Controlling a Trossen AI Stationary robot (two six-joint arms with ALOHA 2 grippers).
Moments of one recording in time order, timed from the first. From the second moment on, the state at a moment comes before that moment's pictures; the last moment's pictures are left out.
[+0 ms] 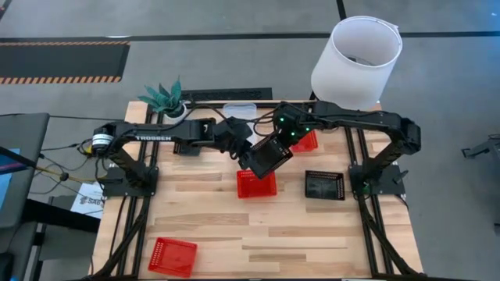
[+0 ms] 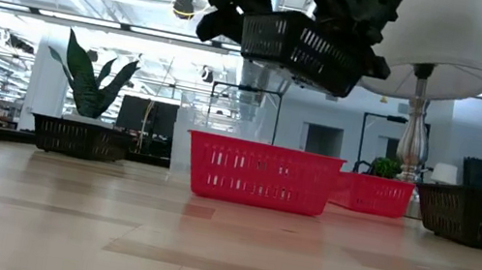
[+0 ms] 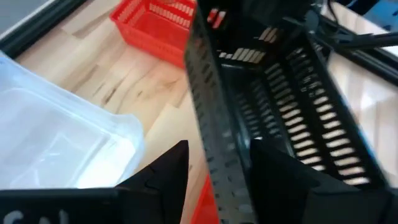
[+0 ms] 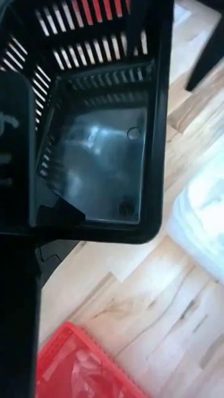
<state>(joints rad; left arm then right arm) 0.12 1.61 1.37 -0.52 -0.06 -0.40 -0.27 1.57 1.42 -0.92 -0.12 0.60</state>
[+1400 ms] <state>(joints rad) 0.23 1.42 1.56 -1.09 -0.36 -0.52 -0.24 1.18 1.42 -0.59 -0.11 0.46</state>
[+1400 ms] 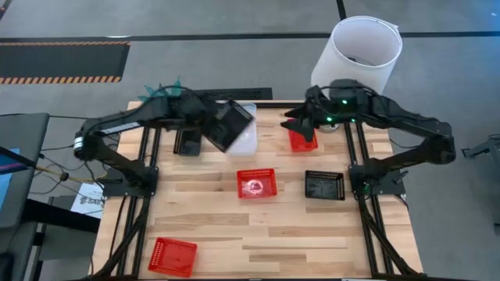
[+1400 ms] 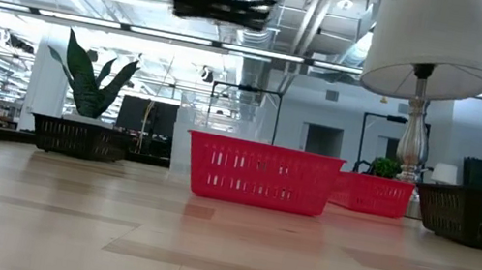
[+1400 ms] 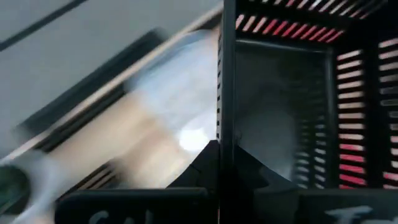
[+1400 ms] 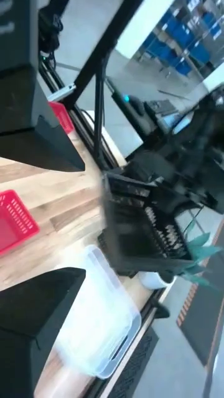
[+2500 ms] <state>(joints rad) 0.69 1.04 0.81 -0.92 -0.26 -0.74 -0.12 1.35 1.42 -0.81 -0.03 0.35</state>
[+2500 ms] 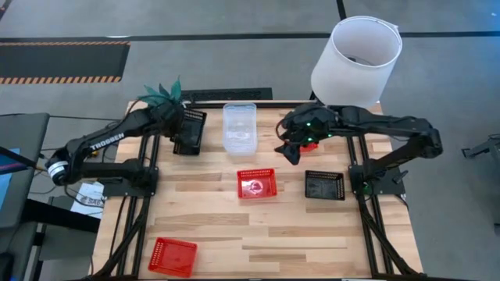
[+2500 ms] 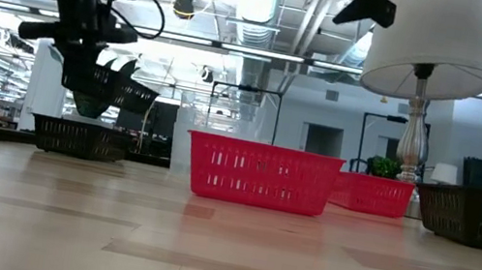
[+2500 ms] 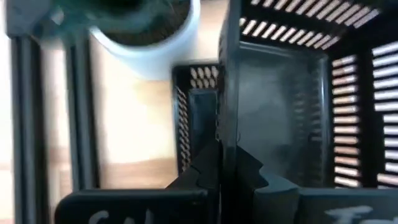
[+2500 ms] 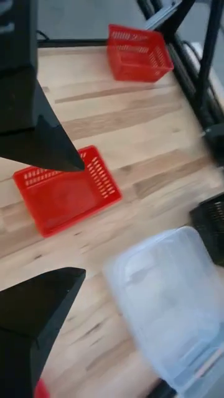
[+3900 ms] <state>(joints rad) 0.59 1.14 0.70 -0.82 -0.35 -0.86 -0.10 1.38 1.42 -0.83 -0.03 0.25</state>
